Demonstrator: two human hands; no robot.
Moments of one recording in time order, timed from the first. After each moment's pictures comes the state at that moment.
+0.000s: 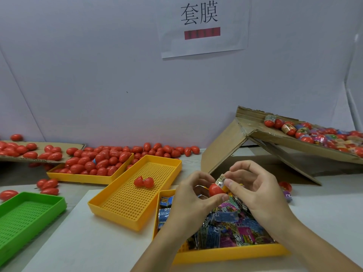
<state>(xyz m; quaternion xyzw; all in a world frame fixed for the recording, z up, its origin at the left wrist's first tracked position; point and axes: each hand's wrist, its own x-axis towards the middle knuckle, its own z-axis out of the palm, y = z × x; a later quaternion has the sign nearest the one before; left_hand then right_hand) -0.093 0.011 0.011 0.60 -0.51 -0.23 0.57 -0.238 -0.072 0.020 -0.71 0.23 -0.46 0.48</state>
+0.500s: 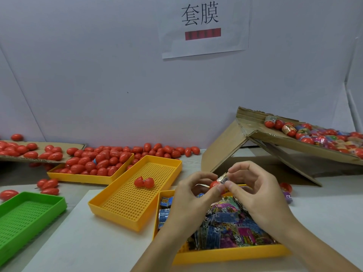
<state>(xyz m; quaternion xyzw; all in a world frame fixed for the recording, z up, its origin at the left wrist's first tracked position) -0.094 0.012 0.012 0.55 -0.50 -0.24 0.62 -0.238 -0.075 0.015 -0.75 0.22 -0.47 0.42</state>
